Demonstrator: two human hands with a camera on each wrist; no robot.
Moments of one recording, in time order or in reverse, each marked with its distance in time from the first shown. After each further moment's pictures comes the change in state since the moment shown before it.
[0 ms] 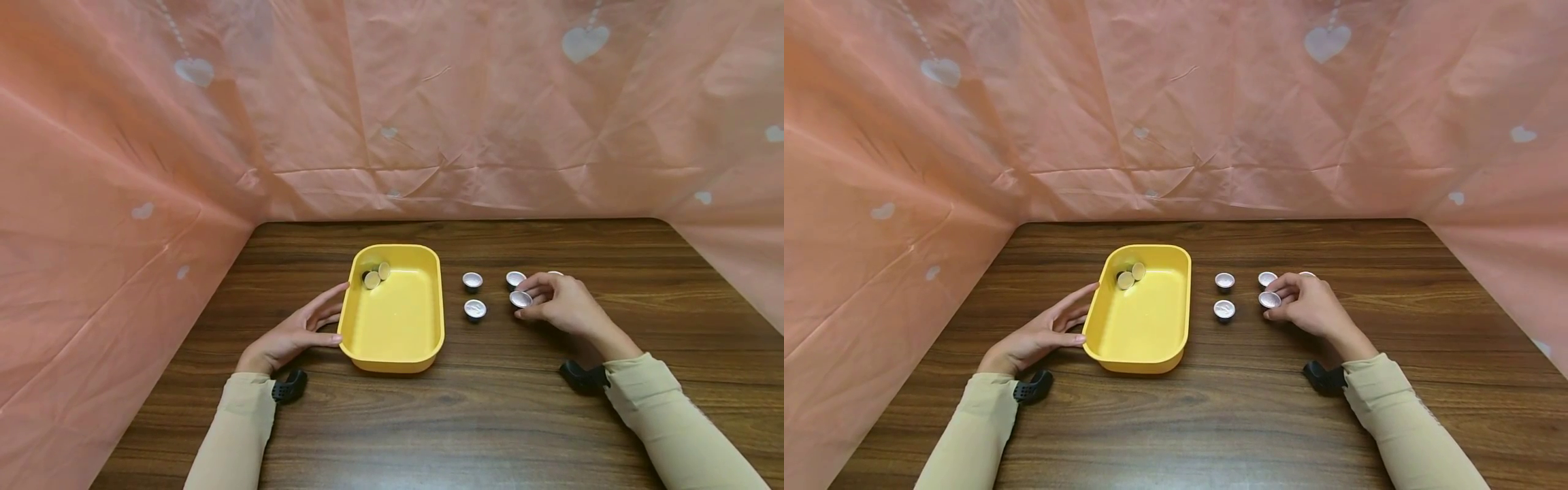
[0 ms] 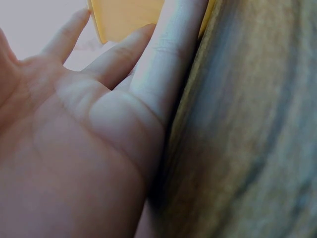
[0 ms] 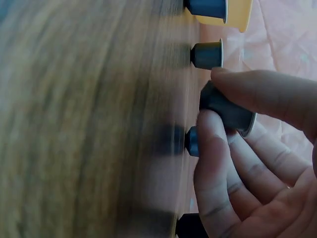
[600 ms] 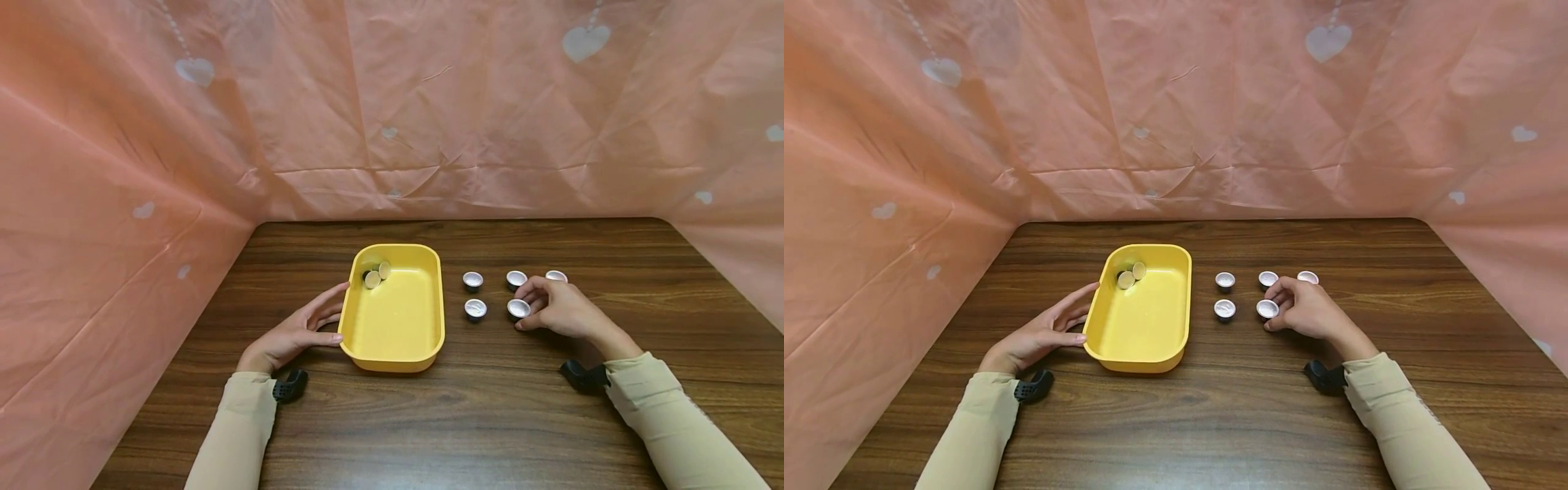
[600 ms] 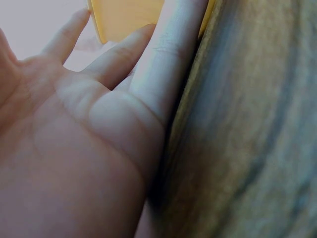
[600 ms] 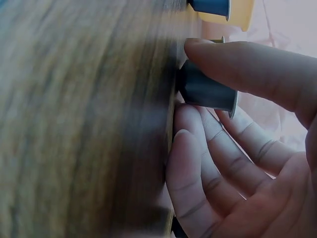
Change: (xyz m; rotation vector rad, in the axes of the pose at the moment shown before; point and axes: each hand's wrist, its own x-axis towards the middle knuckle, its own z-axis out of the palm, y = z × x) left_hand 0.000 0.001 0.000 0.024 0.016 -0.017; right_hand 0.001 0.001 0.002 -0.047 -0.105 -0.020
